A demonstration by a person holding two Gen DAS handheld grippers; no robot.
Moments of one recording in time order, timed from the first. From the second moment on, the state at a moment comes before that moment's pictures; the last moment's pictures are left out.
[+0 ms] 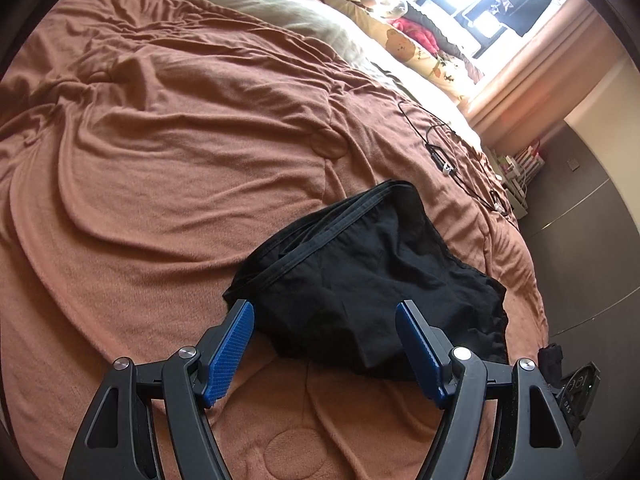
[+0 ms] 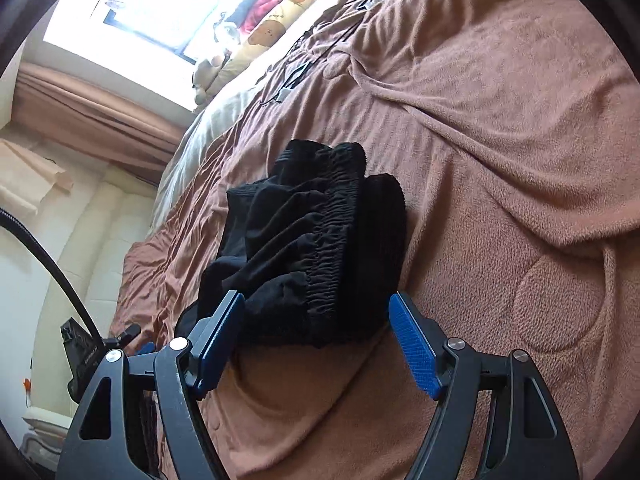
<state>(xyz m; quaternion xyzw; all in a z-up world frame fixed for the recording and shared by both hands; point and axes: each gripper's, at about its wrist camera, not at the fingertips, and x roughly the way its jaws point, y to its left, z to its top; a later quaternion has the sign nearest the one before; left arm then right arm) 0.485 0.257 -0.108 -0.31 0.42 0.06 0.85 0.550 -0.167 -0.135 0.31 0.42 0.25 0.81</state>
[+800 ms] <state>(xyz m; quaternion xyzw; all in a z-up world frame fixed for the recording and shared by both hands) 0.490 0.280 -0.185 -0.41 0.43 0.07 0.80 0.545 -0.130 -0.132 0.21 0.47 0.25 0.82</state>
